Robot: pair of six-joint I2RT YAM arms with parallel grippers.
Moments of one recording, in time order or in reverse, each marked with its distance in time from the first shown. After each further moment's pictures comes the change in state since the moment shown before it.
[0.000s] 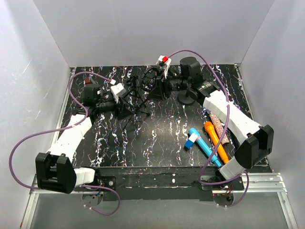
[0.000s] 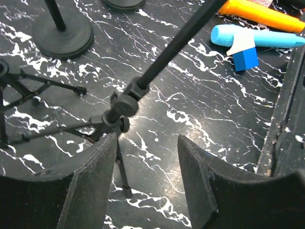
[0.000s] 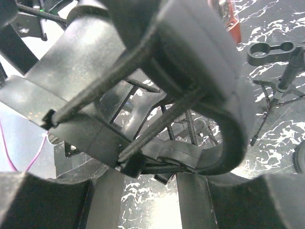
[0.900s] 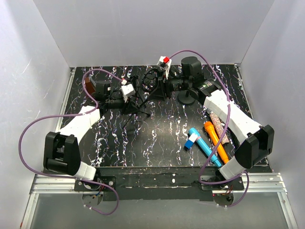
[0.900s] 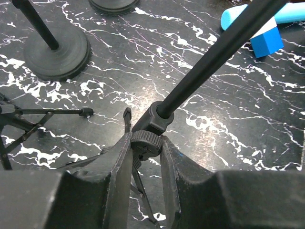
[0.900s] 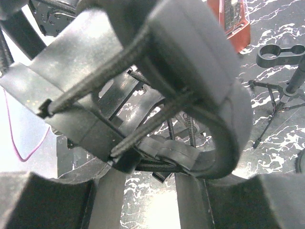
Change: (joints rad) left arm -0.071 0.216 0.049 0.138 0.015 0.193; right arm -0.016 0.001 0.000 -0.029 -0.083 -0.066
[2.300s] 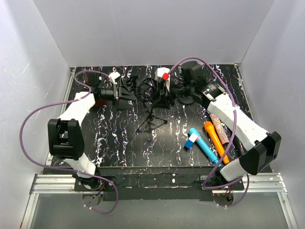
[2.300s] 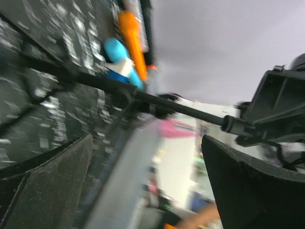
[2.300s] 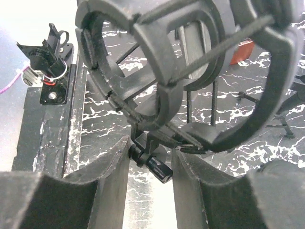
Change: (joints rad) left arm 0.119 0.217 0.214 -0.252 0.376 -1.192; right arm 0.044 -0.082 -0.015 -0.187 -0.030 -0.432
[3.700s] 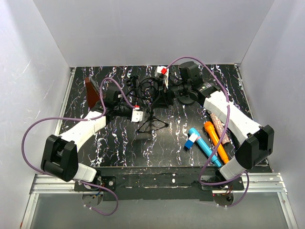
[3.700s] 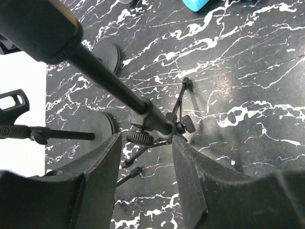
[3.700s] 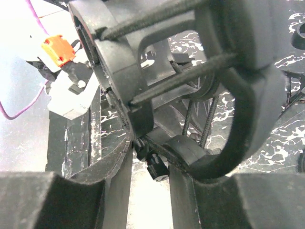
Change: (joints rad) left arm -0.287 -0.269 -0.270 0.238 -0.333 1.910; right arm -0.042 0.072 -0.016 0.032 -0.040 0.185
